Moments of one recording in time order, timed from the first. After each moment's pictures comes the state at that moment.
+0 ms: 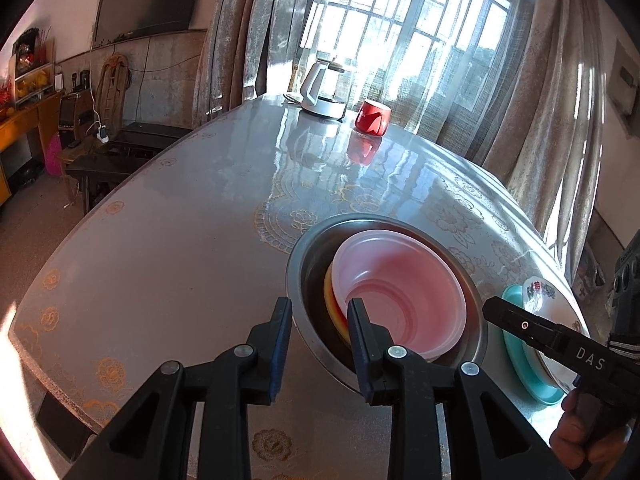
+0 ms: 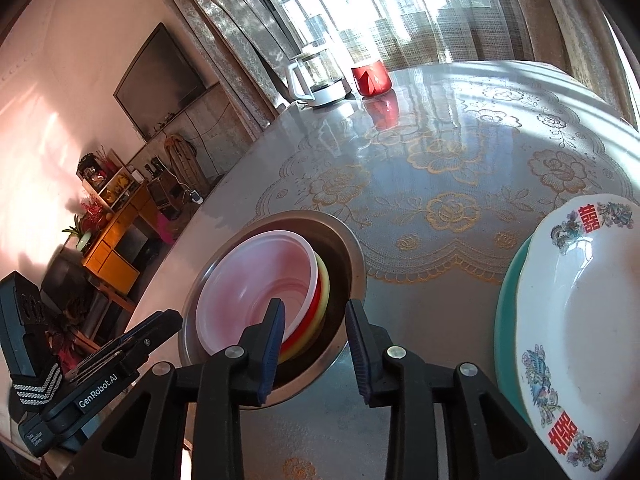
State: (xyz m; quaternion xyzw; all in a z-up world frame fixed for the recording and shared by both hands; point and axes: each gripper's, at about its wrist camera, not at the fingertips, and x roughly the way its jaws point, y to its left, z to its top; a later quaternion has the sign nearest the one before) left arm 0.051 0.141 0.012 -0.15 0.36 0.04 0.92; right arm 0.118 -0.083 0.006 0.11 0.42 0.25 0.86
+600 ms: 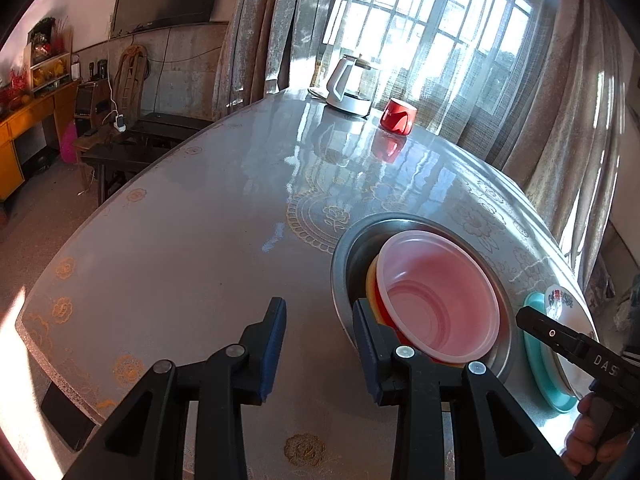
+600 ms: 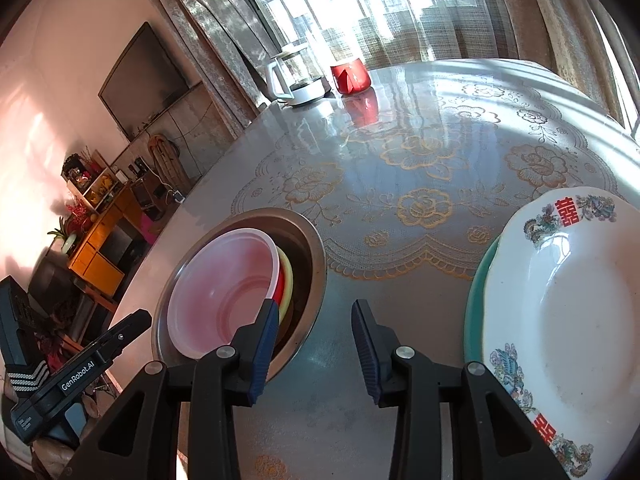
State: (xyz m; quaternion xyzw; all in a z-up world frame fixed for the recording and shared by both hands) left arm 0.054 0.158 0.001 -0.16 0.37 0.08 0.91; right arm 0.121 -0.092 0.000 0.10 0.42 0.23 0.87
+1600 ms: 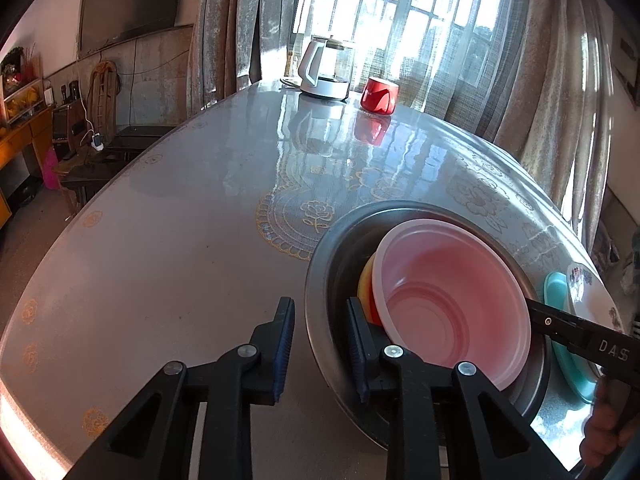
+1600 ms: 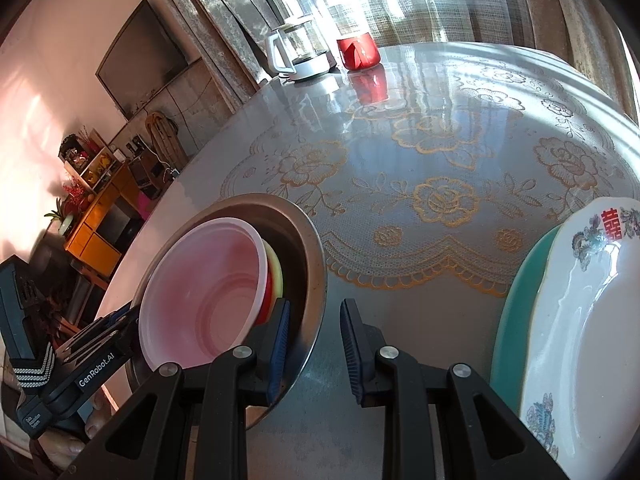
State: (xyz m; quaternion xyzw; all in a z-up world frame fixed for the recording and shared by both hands) left arm 0.094 0.147 -0.022 -0.11 0.38 0.04 0.92; right arm 0.149 -0.078 -0.021 0.08 0.46 0.24 0.85
